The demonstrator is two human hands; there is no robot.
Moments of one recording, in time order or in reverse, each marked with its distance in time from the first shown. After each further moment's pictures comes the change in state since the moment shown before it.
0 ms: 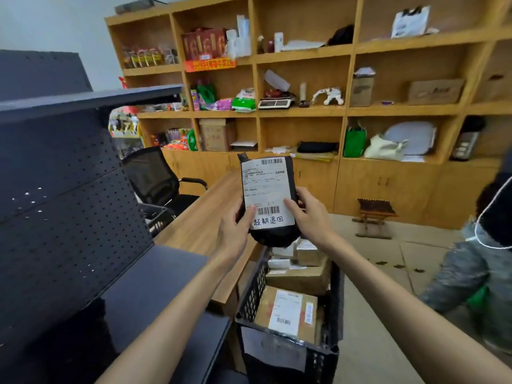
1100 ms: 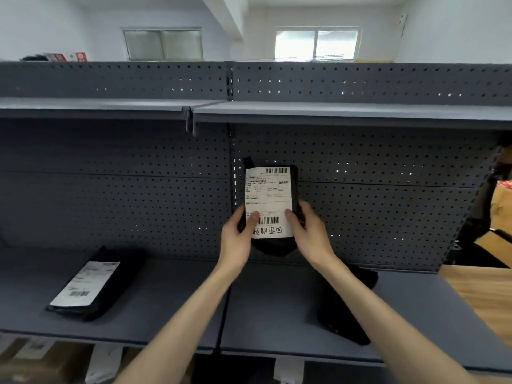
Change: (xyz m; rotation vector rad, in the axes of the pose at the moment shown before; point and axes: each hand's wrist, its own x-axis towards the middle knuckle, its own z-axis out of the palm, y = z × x) left_hand -0.334 0.104 -0.330 0.340 1.270 0.017; right_hand -0.197 -0.272 0.380 0.539 -1.022 -0.414
